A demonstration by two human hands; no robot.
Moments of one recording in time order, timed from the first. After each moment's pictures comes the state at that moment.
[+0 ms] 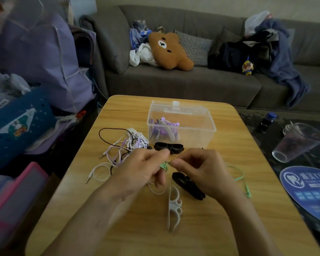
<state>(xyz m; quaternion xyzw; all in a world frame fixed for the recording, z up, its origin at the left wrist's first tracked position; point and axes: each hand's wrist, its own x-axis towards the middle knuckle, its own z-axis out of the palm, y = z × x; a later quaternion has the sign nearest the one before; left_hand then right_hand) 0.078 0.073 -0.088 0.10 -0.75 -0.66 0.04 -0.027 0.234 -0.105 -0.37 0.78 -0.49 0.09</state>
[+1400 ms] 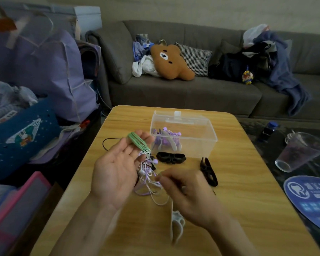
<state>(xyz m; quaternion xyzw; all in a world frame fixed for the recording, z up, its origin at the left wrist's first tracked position) 0.084 0.056 -0.078 0.10 -0.41 -0.88 0.23 0.006 0.217 -0.108 -0.48 0.76 -0.44 0.05</state>
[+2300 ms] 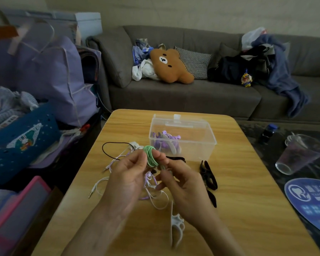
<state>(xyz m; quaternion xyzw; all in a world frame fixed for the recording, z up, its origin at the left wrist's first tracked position) 0.081 0.069 -0.095 0.06 -0.50 -0.84 0.20 0.011 0.200 -0.112 -0.34 0.69 -0.63 0.13</state>
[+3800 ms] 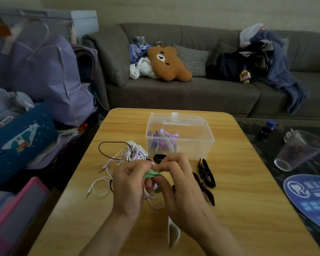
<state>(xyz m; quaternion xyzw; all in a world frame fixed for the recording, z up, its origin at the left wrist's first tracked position) 0.070 0.095 -0.104 0.16 -0.54 -0.75 0.34 0.014 0.203 -0.119 -0.47 0.74 -0.47 -0.11</state>
